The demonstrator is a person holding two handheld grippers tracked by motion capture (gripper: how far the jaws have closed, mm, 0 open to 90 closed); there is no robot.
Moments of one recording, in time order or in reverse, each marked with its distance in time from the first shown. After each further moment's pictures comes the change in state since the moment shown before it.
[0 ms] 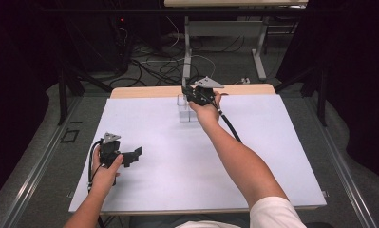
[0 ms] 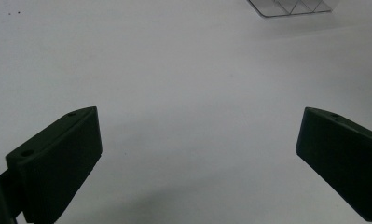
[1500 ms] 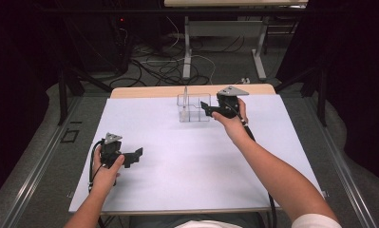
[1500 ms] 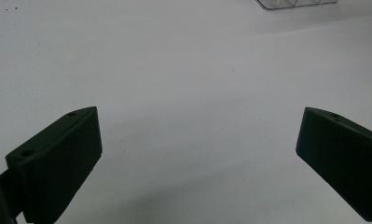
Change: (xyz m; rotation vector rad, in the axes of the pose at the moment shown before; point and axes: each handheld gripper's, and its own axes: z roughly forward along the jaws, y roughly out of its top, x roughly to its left) left arm -0.002 -0.001 0.003 0.018 0.011 0.019; right arm -0.036 -0.011 -0.080 0.143 -0.092 -0.035
